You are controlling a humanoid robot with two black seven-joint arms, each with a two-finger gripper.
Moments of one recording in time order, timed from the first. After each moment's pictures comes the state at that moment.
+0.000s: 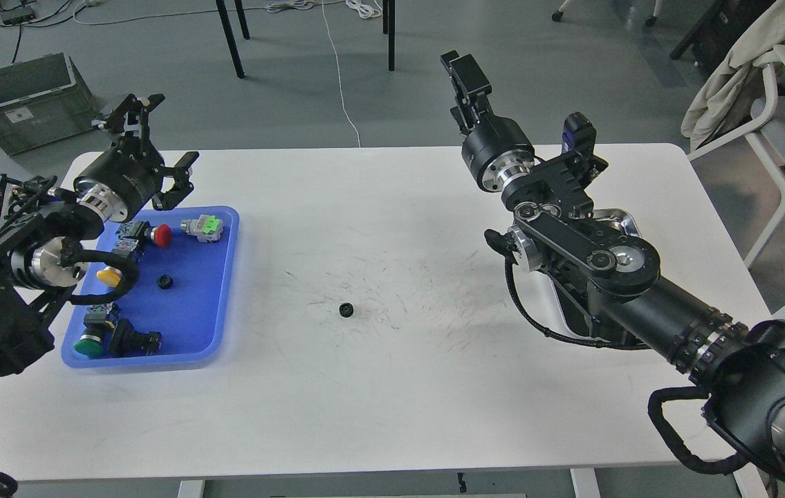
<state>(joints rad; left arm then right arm) -0.75 0.50 -0.74 -0.76 0.30 -0.37 -0.20 0.82 -0.06 0.80 0.85 -0.73 -0.30 0.20</state>
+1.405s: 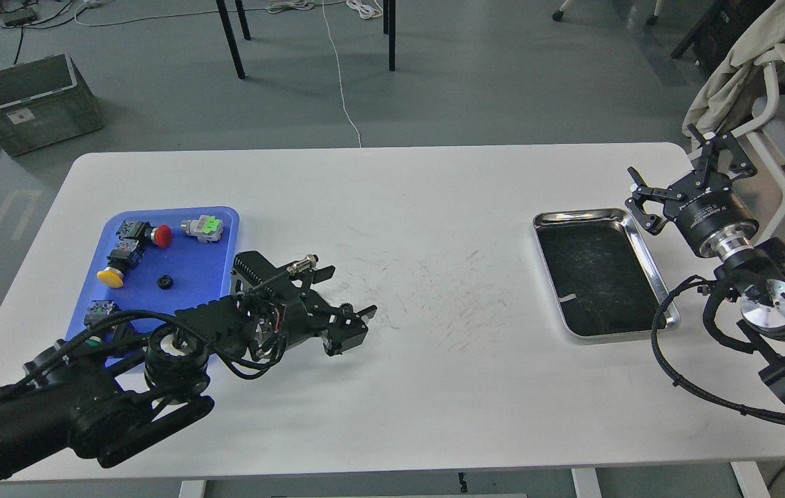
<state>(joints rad) -0.58 0.35 -0.39 -1.21 2.18 -0.02 -0.04 0.56 -0.43 0.91 0.71 0.09 0.44 0.20</state>
